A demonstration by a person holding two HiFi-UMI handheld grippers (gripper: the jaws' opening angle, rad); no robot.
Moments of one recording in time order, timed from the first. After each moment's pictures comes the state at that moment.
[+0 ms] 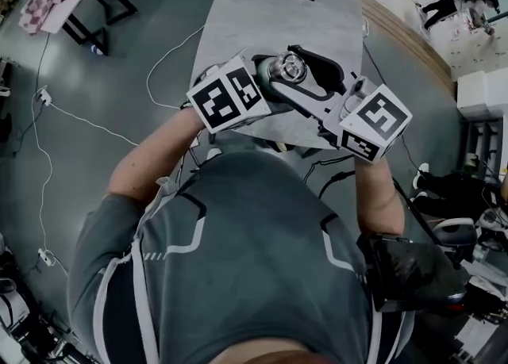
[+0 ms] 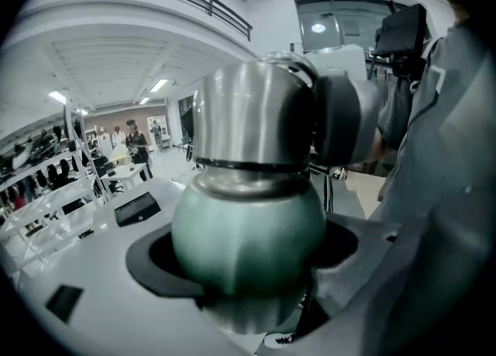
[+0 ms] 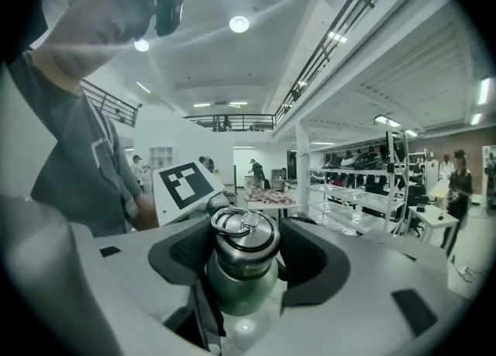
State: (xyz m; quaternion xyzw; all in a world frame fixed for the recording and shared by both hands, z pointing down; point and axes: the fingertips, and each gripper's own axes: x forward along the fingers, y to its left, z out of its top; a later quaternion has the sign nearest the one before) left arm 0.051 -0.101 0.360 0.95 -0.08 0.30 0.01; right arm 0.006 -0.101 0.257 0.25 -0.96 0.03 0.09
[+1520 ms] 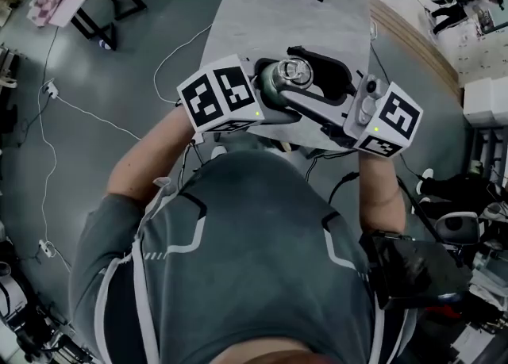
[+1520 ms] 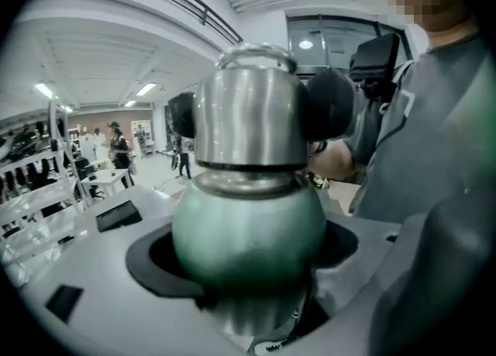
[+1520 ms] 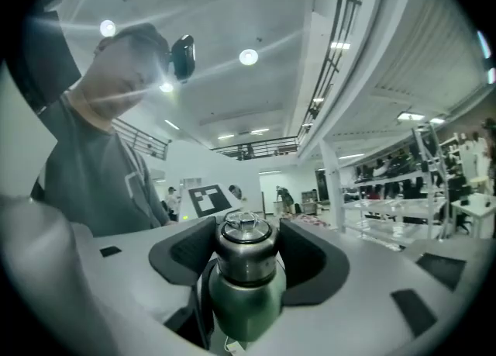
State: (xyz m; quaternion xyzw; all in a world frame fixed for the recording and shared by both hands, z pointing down) left arm 0.057 -0.065 0.332 0.97 -0.02 0.26 0.01; right arm 0.009 -0.069 0.227 0.13 -0.99 0.03 -0.02
